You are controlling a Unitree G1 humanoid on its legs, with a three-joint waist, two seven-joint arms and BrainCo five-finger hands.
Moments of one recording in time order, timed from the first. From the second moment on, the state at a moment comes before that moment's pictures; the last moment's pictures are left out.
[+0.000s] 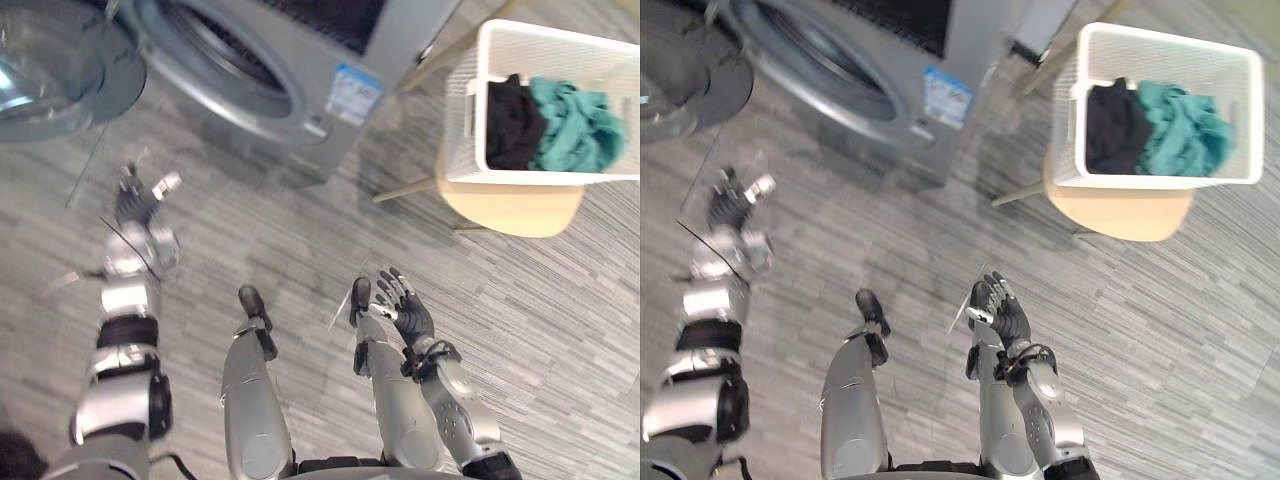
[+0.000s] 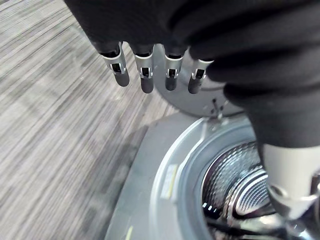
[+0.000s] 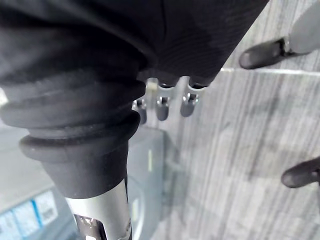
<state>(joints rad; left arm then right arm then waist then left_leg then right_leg) -0.47 0.43 0.28 0.64 -0.16 0.02 0.12 0.12 -0.05 0.18 0.05 0.46 0.01 0.09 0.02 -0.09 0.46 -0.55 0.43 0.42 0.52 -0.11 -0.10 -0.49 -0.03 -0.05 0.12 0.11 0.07</state>
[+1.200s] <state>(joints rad) 0.09 0.01 0.23 0.95 -0.15 0.00 0.10 -0.24 -0.31 0.12 -0.01 0.12 -0.06 0.02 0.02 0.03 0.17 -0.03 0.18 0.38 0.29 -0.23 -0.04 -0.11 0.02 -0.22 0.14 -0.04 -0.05</state>
